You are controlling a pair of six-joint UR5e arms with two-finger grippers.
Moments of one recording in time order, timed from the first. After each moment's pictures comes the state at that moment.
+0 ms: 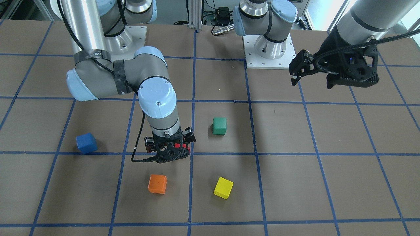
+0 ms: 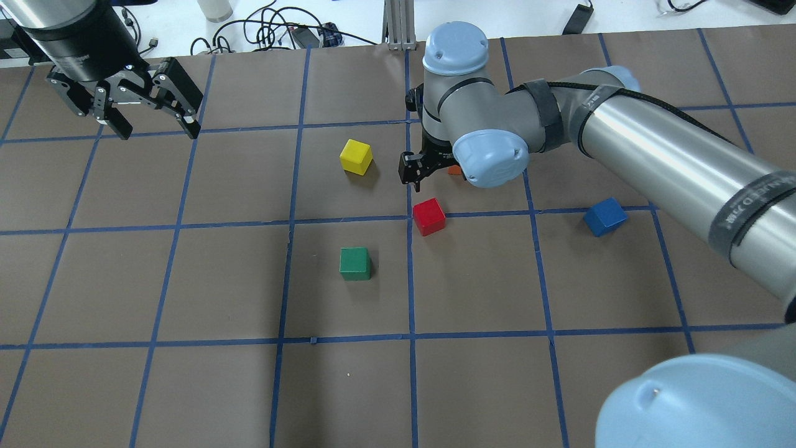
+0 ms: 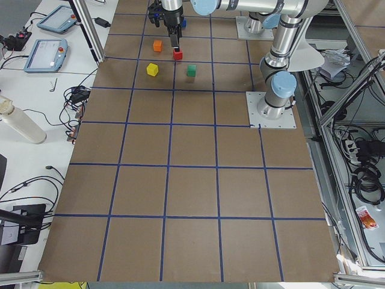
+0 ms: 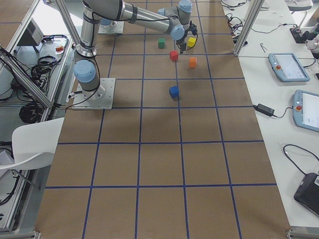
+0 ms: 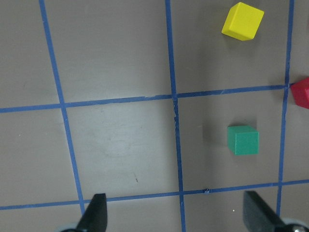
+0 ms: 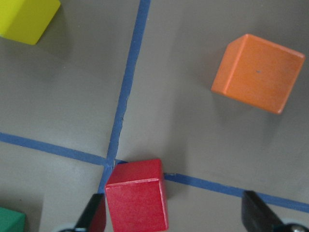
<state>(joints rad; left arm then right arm) -1.45 -1.64 -1.39 -1.78 1.56 0.19 1.85 -1.10 1.60 -2.08 -1.54 0.04</state>
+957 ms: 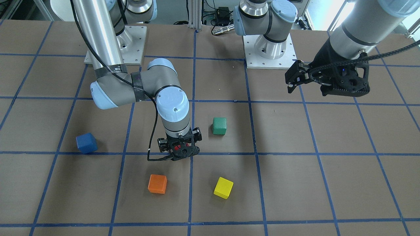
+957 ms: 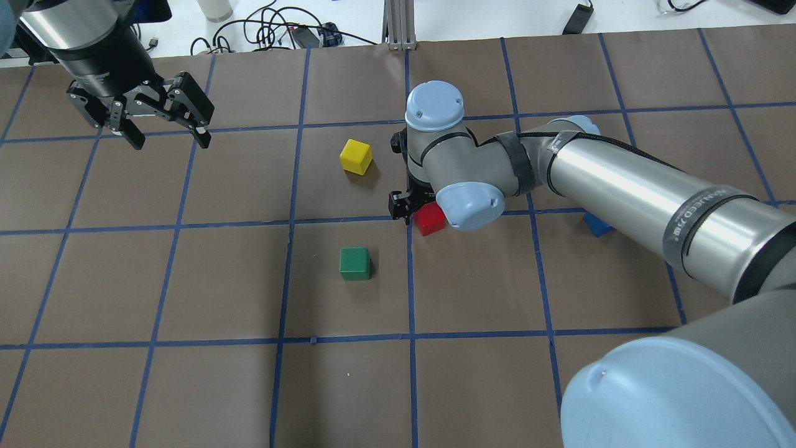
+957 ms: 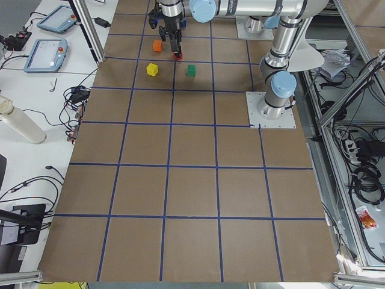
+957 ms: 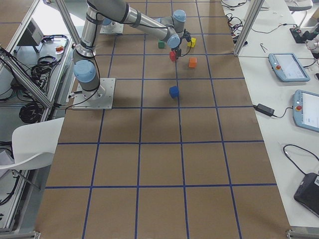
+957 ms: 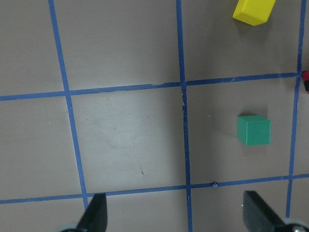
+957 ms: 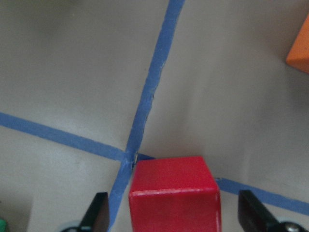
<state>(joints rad) -1.46 -1.65 -1.45 -1.71 1.56 0.16 1.90 -1.05 1.70 -2.22 -1.54 0.02</state>
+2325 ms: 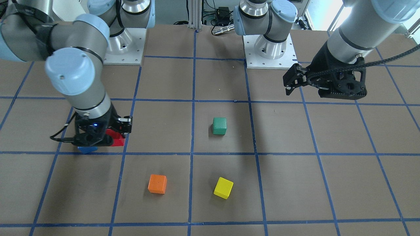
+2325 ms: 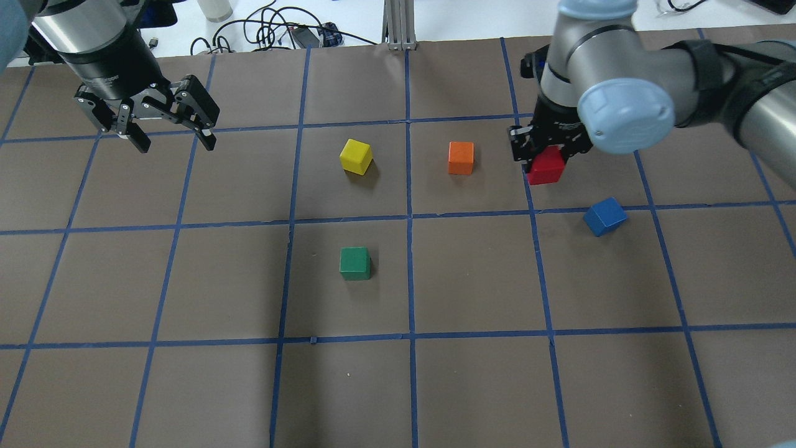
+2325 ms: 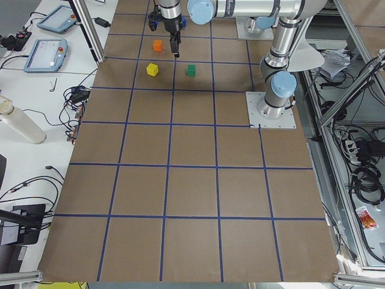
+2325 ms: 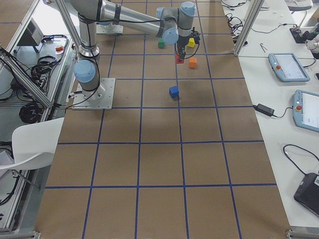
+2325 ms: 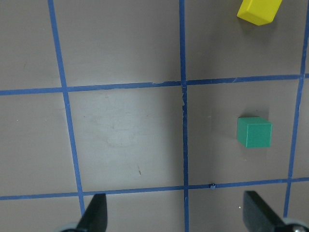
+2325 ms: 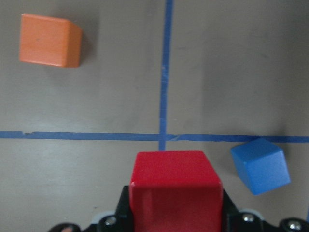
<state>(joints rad) -1.46 -1.66 -1.45 -1.71 1.56 0.15 1.55 -1.33 1.68 -1.88 -1.61 -0.04</state>
